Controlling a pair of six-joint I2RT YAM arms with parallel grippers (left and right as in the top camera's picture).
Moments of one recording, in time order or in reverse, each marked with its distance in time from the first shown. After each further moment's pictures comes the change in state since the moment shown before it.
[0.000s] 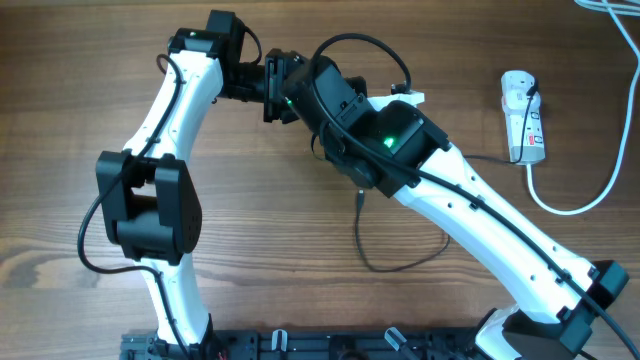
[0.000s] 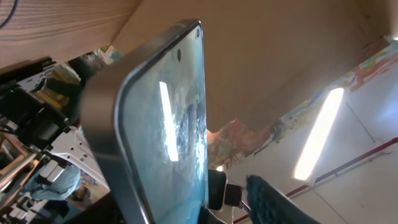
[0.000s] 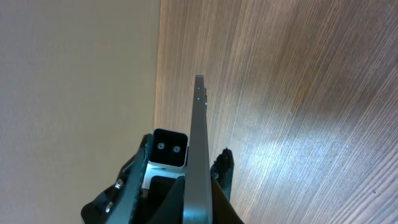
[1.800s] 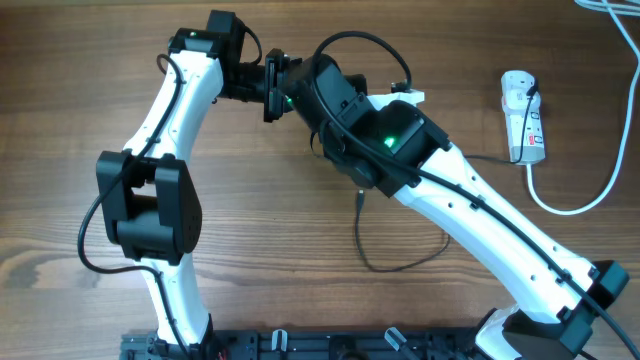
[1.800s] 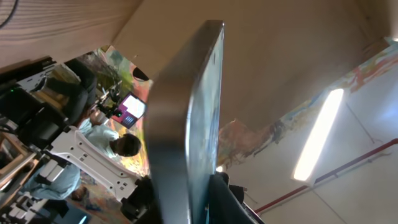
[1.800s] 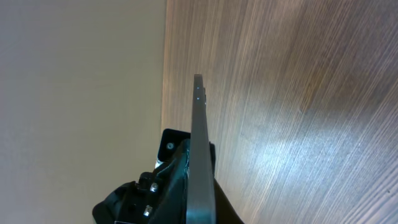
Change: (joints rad) left arm 0.000 0.000 0.000 0.000 0.000 -0.003; right arm 0.000 0.000 0.000 0.021 0.009 0.015
